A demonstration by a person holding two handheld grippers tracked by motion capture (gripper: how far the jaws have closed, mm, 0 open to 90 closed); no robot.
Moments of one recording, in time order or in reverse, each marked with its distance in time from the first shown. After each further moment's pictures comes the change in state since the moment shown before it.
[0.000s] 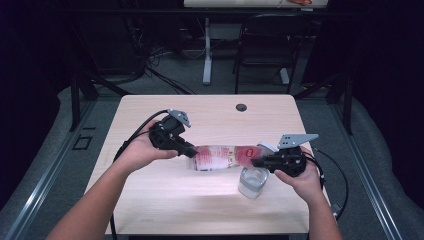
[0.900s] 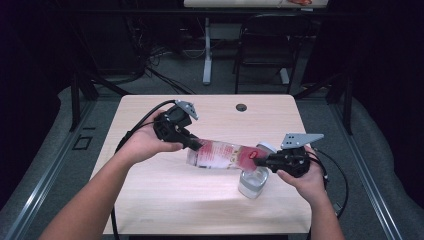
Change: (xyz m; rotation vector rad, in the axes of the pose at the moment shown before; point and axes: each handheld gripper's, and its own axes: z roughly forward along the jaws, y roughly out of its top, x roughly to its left) left arm -0.012 0.030 -0.018 0.035 0.036 0.057; right arm 0.009 0.008 -0.011 -0.025 -0.019 -0.028
